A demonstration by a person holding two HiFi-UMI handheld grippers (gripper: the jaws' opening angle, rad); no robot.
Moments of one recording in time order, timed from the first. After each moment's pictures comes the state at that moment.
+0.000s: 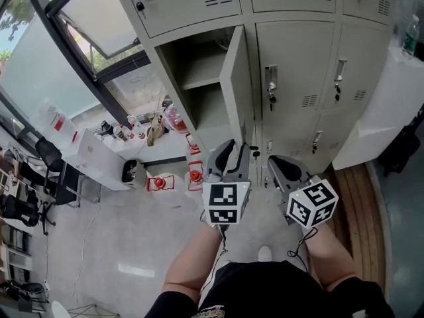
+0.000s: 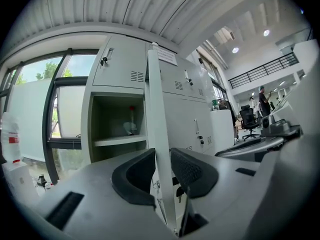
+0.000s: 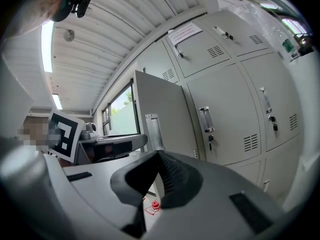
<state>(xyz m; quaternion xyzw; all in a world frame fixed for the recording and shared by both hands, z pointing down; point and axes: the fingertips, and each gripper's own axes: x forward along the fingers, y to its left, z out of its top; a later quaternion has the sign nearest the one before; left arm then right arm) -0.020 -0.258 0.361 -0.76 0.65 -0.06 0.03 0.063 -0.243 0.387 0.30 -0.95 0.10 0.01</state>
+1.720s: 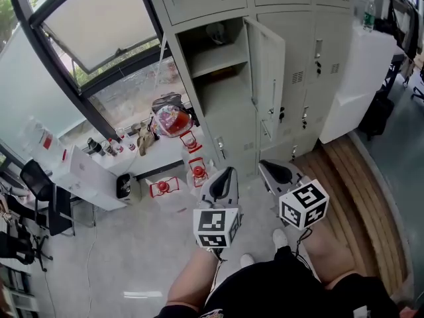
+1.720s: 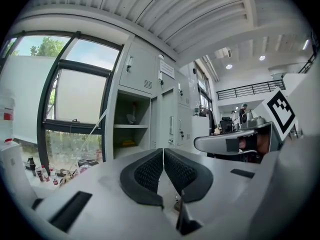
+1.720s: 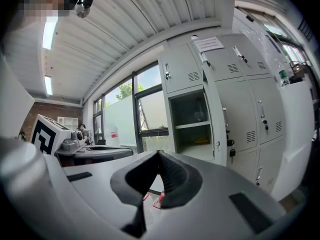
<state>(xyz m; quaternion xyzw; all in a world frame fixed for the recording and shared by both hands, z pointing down) -0.117 -0.066 0.402 -0.82 0.57 -0.02 -0.03 -0.042 -0.077 0.394 0.37 -0.92 0.07 0.04</state>
